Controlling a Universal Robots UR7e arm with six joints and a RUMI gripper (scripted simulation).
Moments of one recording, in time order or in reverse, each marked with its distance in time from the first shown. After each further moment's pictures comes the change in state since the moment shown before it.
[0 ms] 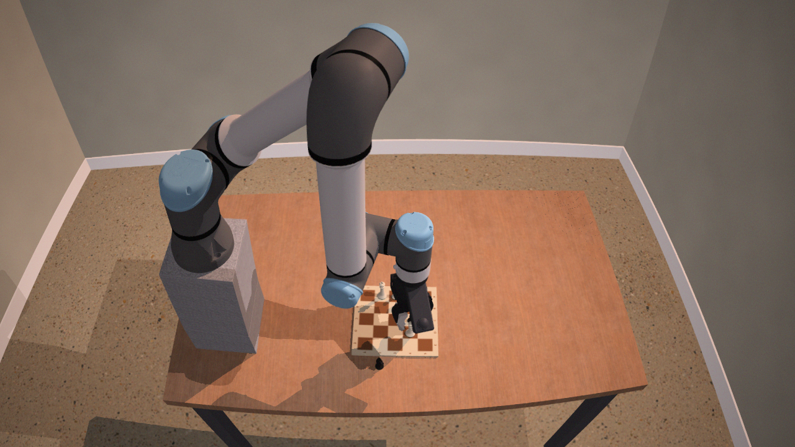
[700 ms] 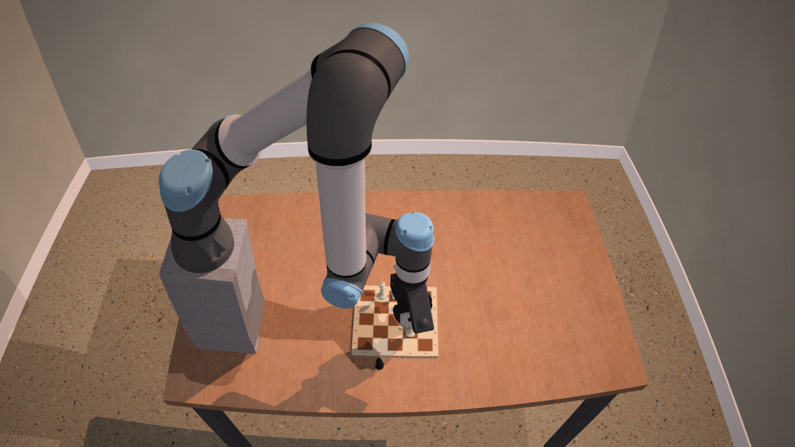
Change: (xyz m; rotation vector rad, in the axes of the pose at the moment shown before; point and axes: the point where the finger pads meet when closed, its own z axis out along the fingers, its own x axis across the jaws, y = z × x) arm 0.000 0.000 0.000 0.000 0.000 0.000
